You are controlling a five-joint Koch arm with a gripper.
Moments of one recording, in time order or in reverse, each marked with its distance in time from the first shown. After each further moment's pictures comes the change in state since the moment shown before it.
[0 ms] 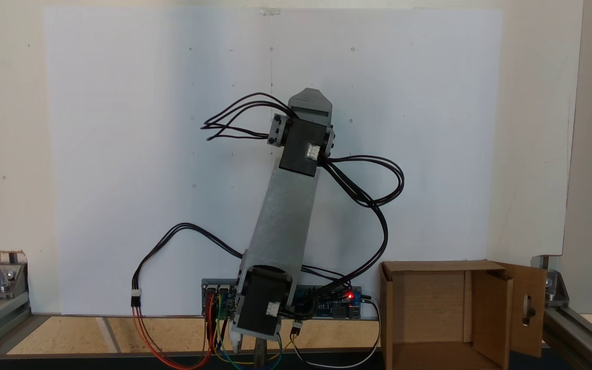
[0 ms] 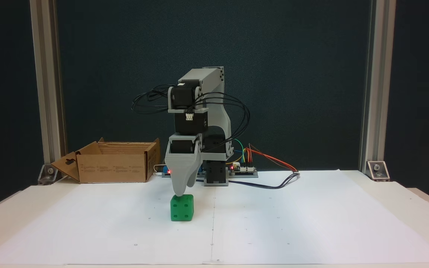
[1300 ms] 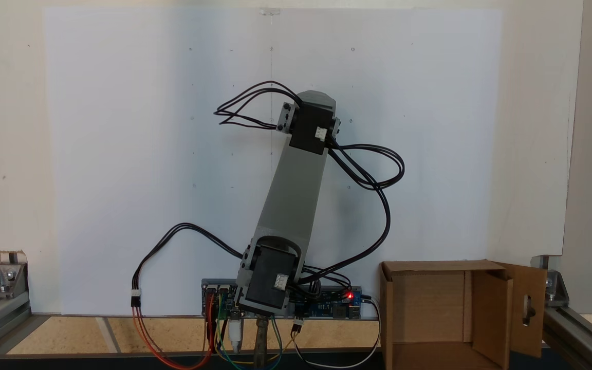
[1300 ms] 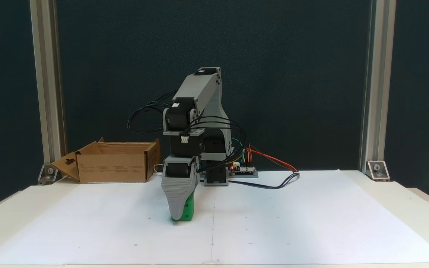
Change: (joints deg) arm 1.5 -7.8 2.2 -8.3 -0.1
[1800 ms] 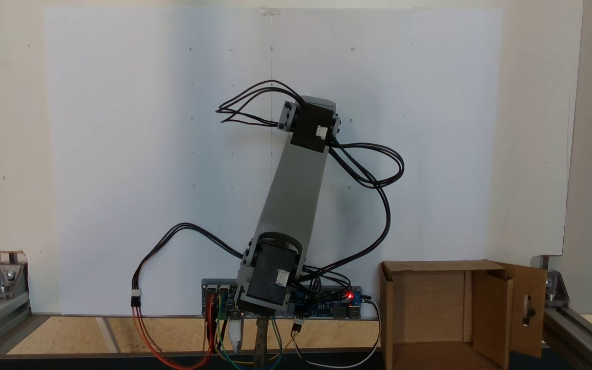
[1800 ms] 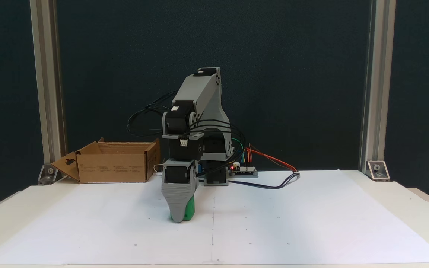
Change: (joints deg) arm 0.3 -1.1 1.1 -3.7 0.0
